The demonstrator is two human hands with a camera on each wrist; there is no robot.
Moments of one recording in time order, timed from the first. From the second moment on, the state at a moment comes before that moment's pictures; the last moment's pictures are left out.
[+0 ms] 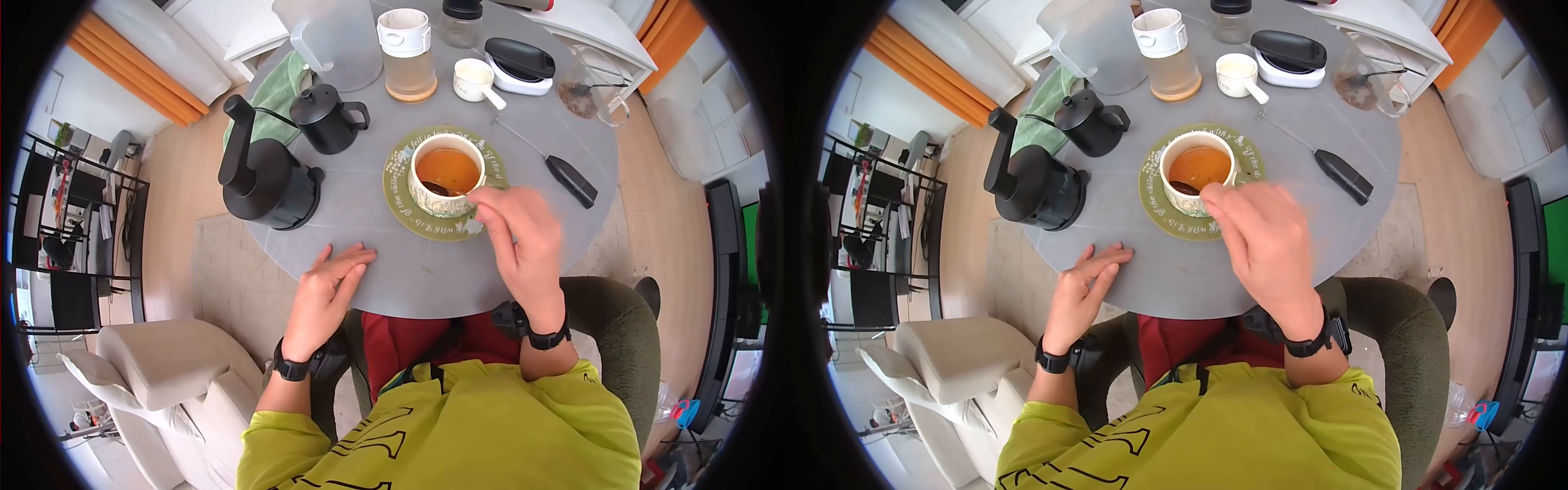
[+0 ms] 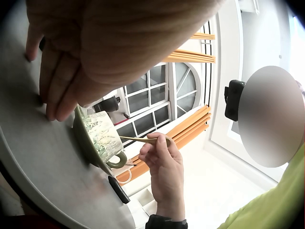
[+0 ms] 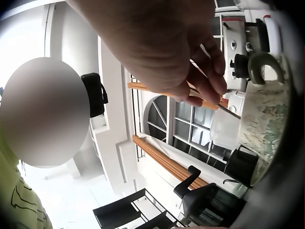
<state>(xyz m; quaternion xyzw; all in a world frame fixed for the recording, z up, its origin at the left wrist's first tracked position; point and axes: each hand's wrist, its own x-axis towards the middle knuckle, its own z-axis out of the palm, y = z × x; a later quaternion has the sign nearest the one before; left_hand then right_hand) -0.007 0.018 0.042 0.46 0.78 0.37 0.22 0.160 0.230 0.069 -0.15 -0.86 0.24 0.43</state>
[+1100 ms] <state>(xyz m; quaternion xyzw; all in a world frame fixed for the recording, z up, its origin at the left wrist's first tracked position) -0.011 0.008 0.017 0.51 0.74 0.40 0.20 0.158 0.230 0.055 -0.22 -0.86 0.26 0.38</state>
